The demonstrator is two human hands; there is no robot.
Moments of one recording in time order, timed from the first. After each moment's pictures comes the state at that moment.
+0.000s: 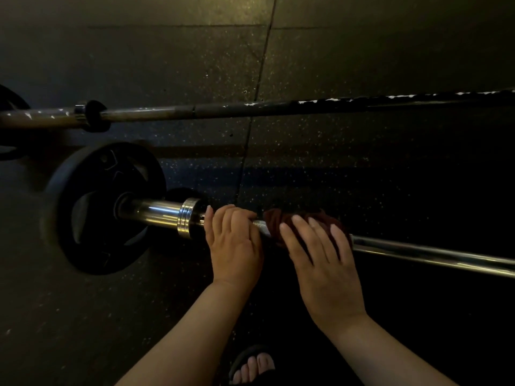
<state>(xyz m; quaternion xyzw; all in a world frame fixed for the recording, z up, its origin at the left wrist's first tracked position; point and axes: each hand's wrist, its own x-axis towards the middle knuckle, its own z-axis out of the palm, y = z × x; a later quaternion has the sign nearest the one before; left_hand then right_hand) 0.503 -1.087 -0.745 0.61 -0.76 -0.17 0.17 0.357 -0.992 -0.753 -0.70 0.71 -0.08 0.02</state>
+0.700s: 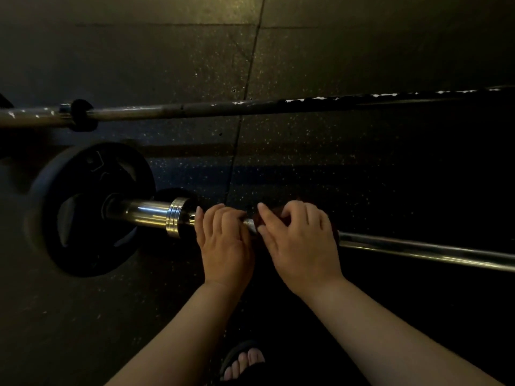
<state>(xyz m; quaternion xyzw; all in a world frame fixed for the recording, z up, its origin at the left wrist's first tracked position) 0.501 -1.078 -0.747 0.60 -0.76 -0.17 0.18 0.359 -1.034 -0.731 -0.68 0.73 -0.05 0.04</state>
